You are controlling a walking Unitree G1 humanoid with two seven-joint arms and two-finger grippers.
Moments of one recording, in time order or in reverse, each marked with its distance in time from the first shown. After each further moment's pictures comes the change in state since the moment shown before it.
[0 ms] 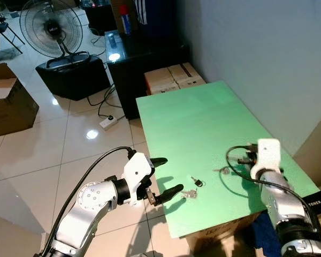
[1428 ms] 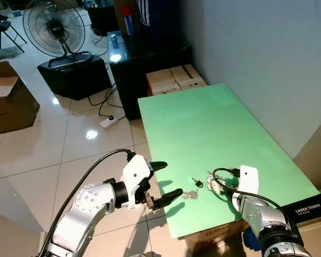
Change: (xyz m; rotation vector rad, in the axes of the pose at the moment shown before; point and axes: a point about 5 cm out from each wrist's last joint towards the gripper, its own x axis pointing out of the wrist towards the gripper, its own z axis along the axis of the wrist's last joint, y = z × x) left arm -0.005 -0.004 -0.001 -0.031 0.021 -0.031; right arm -0.013 0.045 -0.072 0.287 0.468 0.046
